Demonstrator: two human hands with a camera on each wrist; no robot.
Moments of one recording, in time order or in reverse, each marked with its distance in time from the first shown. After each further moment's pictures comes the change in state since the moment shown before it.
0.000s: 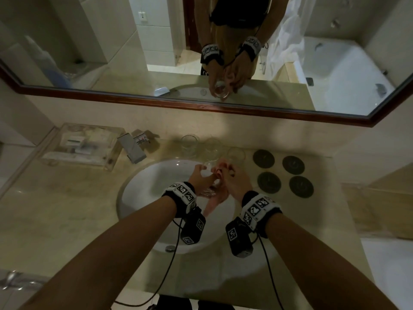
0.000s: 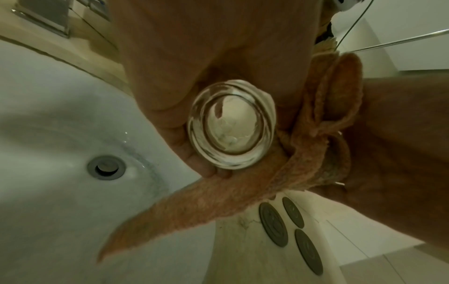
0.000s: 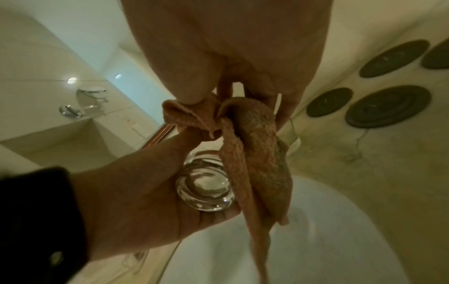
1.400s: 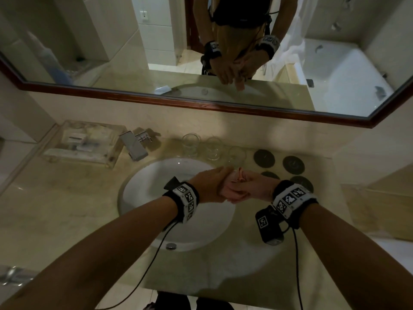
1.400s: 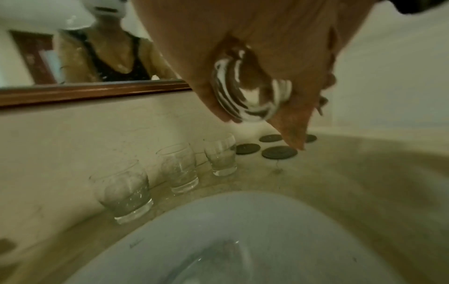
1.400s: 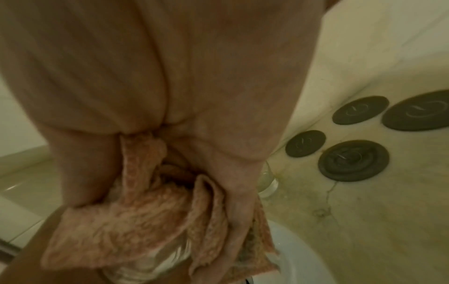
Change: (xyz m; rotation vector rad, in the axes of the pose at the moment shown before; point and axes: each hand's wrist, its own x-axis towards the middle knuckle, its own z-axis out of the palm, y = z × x) left_hand -0.026 0.006 -0.002 1.124 -0.195 0.757; right_hand -0.016 -0.006 -0.058 0.070 -0.729 0.015
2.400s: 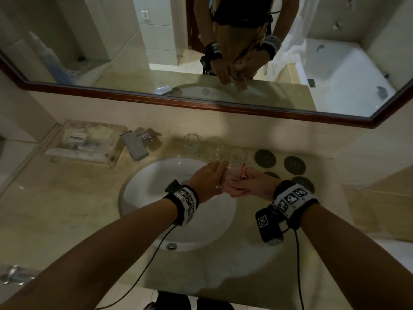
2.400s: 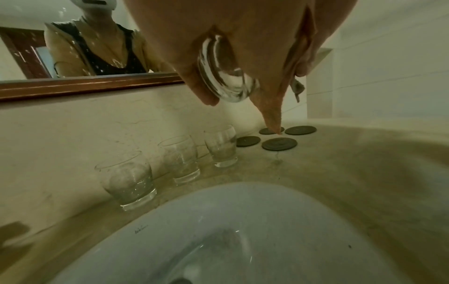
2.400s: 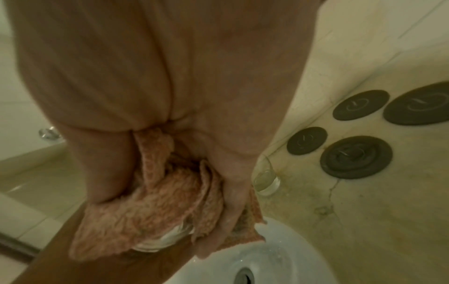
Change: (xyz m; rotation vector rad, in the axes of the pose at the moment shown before) left_hand -0.001 -0.008 0.006 0.095 0.167 -0.040; right_hand 0.007 0.007 -0.004 0.052 0.125 -0.083
